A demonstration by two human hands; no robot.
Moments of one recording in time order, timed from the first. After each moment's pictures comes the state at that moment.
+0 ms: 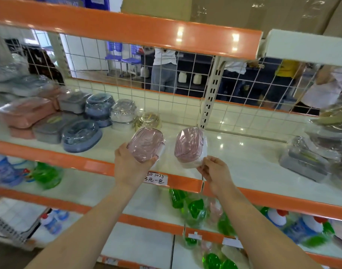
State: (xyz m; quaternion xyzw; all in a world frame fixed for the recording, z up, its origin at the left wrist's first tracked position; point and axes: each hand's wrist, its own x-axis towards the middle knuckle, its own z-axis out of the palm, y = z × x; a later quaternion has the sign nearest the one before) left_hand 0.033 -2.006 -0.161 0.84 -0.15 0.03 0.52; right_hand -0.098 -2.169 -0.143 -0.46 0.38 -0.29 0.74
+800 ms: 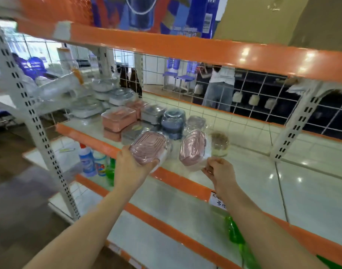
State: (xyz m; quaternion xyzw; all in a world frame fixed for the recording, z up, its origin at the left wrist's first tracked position) left_hand 0.123 -1.840 -0.140 0.86 -0.04 0.11 0.49; right_hand 0.046 -2.042 -0.124 -0.55 0.29 -0.21 0.76
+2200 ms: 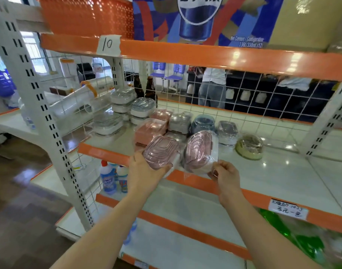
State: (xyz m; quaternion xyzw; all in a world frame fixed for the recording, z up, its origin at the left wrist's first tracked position) left_hand 0.227 -1.720 -0.126 0.87 -0.12 0.05 0.48; right_hand 0.143 -1.894 -0.135 -0.53 0.33 -0.33 0.71
